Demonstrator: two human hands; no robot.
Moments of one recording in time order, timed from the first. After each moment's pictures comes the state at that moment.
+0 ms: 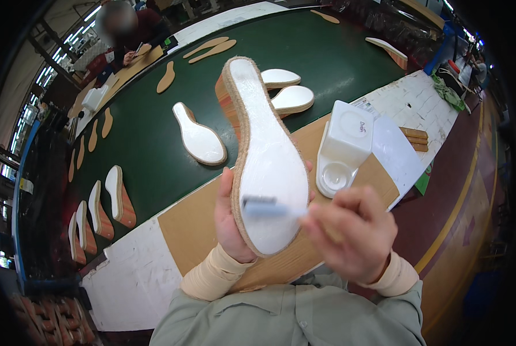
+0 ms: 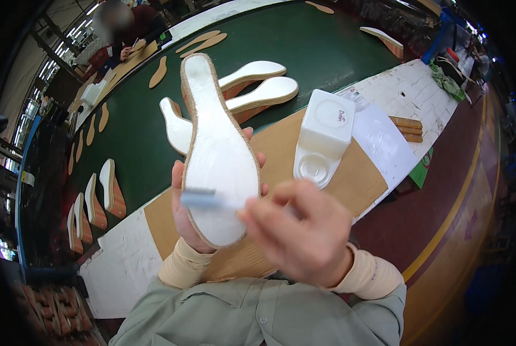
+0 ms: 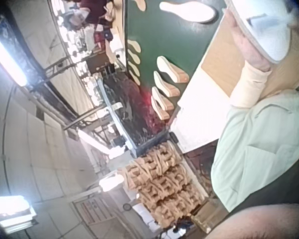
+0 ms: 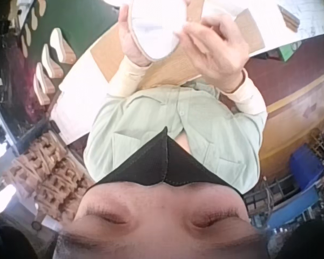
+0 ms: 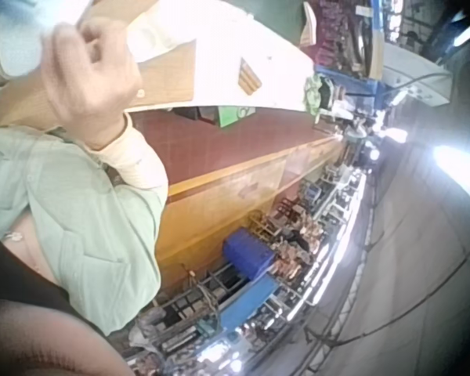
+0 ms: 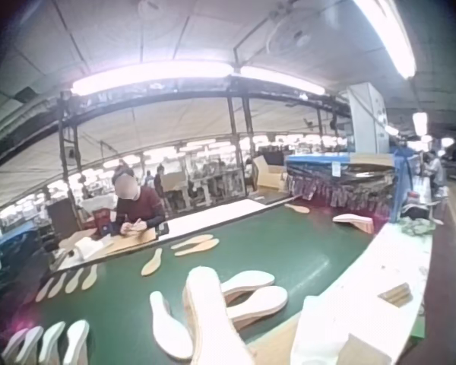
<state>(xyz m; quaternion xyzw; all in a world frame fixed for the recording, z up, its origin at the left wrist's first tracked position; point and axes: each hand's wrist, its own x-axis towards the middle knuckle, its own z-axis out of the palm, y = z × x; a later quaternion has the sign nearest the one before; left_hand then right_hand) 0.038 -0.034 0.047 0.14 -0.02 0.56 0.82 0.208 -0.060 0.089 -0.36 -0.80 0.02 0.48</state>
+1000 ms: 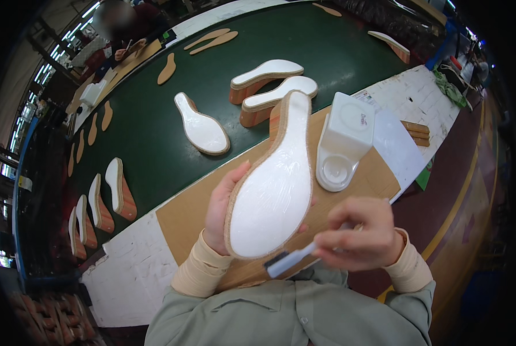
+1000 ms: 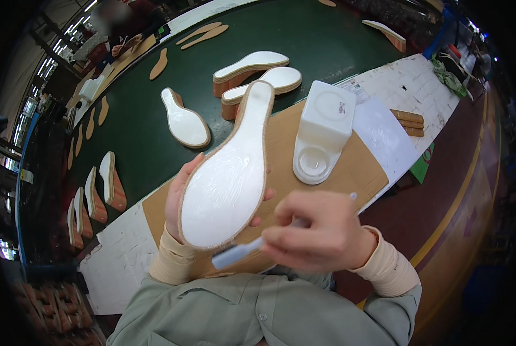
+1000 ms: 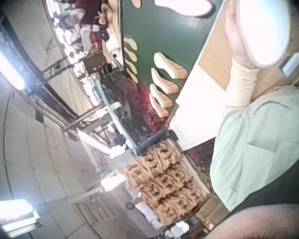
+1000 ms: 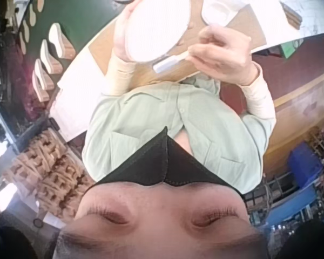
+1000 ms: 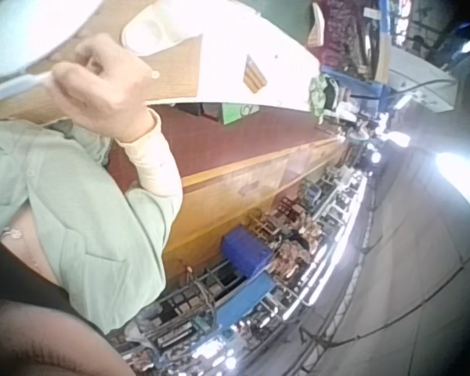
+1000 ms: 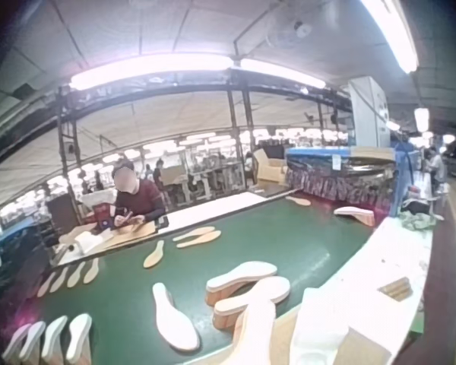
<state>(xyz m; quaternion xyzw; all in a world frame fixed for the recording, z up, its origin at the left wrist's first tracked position) 0.011 -0.031 0.050 0.11 0.10 0.39 0.91 0.246 -0.048 0.082 -0.22 -0.88 0.15 0.40</state>
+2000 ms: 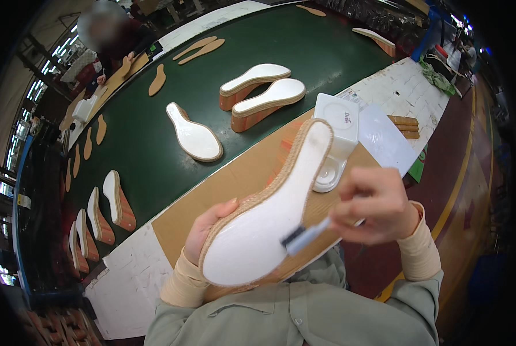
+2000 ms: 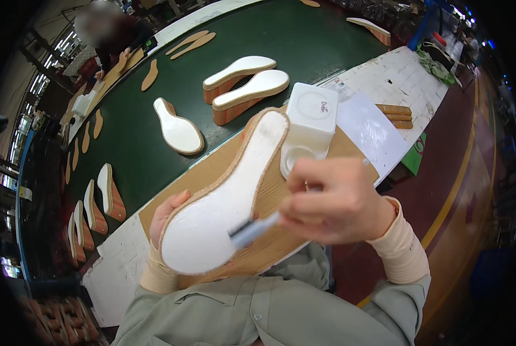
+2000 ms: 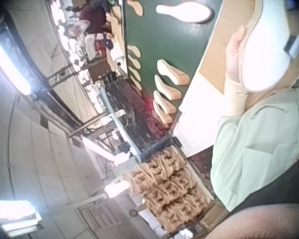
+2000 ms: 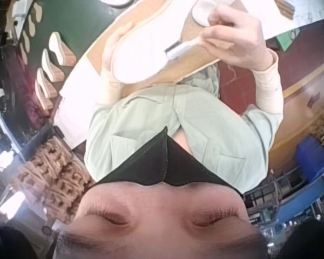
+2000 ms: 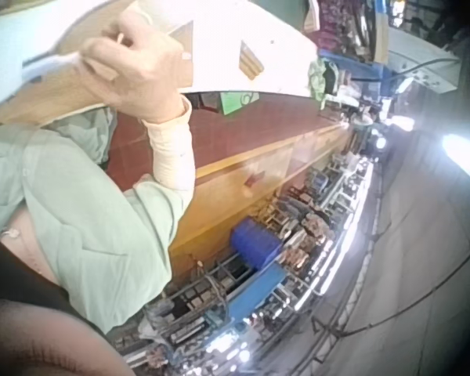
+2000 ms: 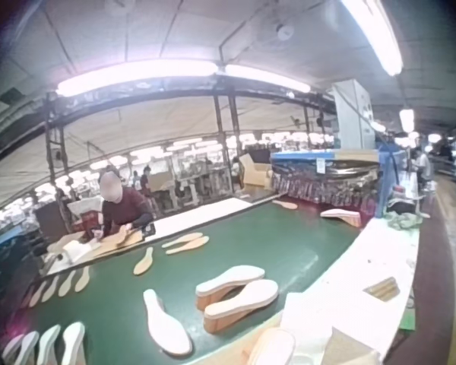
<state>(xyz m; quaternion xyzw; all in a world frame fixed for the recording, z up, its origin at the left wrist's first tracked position) -0.014 -0.055 0.038 -0.06 0.21 0.36 0.91 0.283 -0.027 0.102 -0.25 -0.90 0.13 0.35</state>
